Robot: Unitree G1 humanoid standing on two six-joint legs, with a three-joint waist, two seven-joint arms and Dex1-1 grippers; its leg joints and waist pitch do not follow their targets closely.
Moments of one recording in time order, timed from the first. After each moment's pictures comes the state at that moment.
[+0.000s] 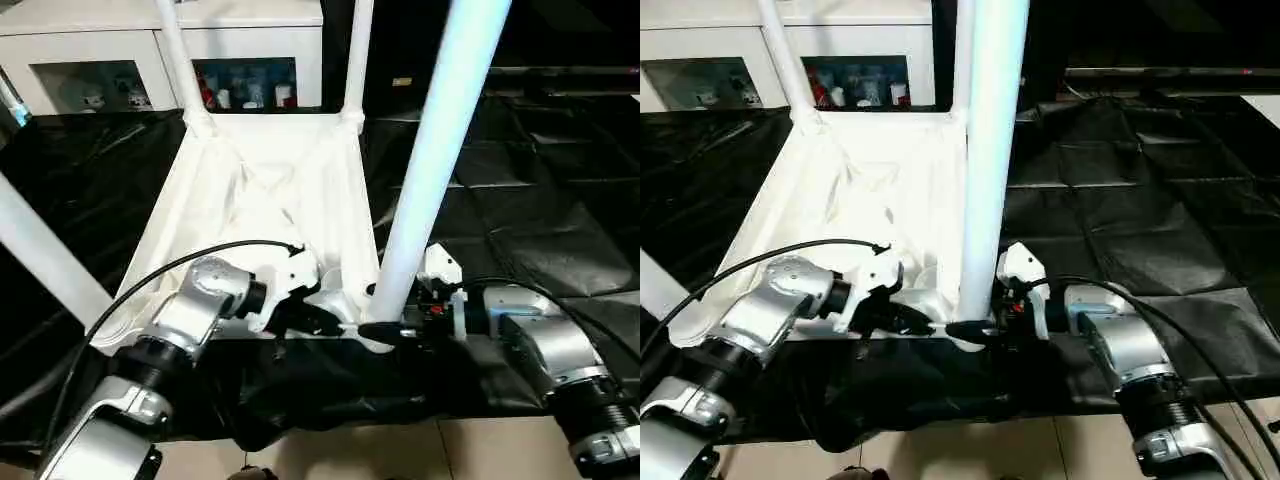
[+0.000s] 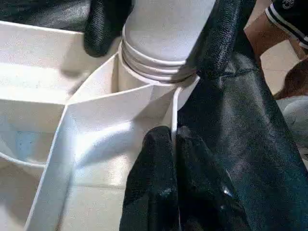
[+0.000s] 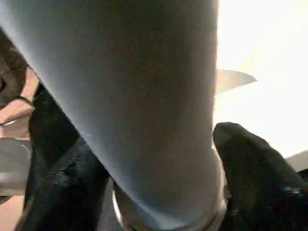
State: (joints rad) left arm -0.59 0.32 -0.32 0.51 -0.01 0.18 -1.34; right arm -0.42 -0.43 0.20 0.37 0.24 0.24 1.23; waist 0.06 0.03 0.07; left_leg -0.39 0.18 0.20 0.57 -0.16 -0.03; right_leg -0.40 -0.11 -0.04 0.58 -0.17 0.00
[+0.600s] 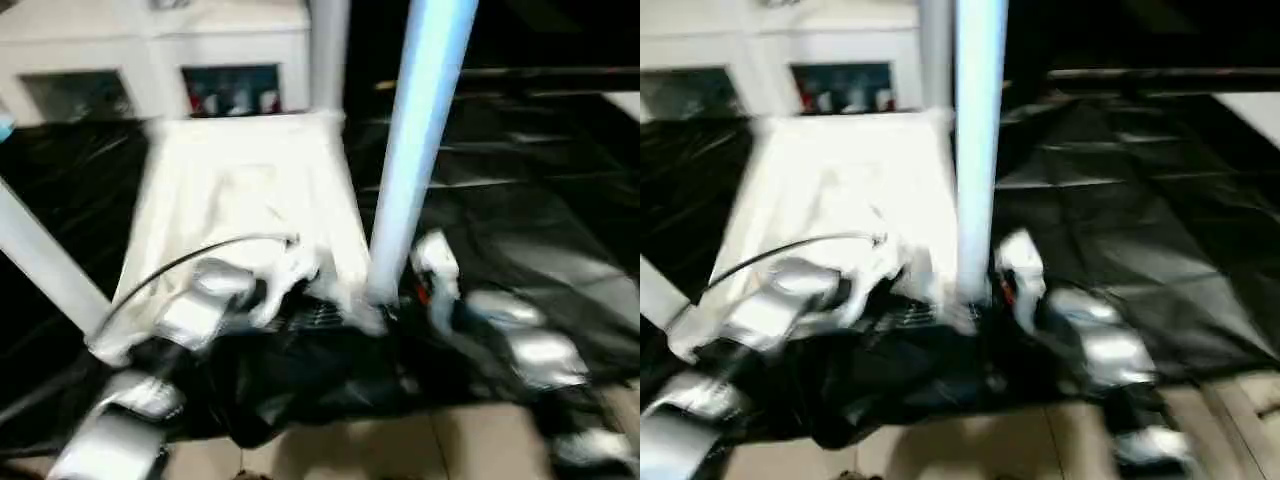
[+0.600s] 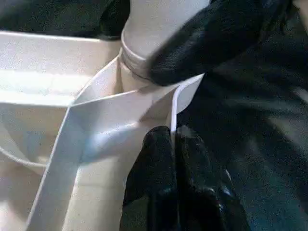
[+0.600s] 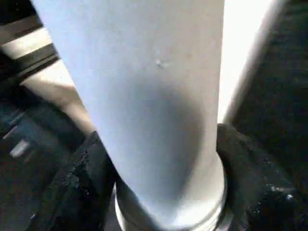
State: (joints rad) left arm -0.66 0.20 -0.25 0.66 0.04 0.19 -1.01; right arm -0.44 -0.20 0.07 0.49 0.19 0.19 0.68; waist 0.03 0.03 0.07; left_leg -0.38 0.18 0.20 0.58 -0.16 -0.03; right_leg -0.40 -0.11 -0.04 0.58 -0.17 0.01
